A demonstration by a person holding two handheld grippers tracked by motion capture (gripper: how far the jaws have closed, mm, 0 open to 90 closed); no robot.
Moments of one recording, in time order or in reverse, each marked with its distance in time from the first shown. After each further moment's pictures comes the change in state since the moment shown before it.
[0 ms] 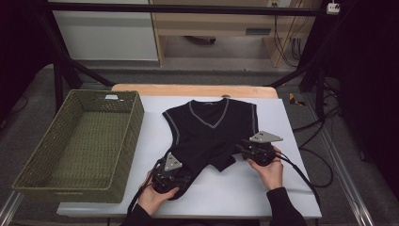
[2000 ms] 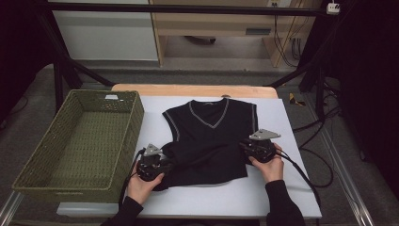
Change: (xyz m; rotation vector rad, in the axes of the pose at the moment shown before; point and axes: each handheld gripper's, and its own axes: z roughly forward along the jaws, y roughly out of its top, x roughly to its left) left arm 0.050 -0.007 -0.016 -0.032 0.007 -0.185; right arm -0.013 -0.001 0.005 0.059 -0.046 -0.028
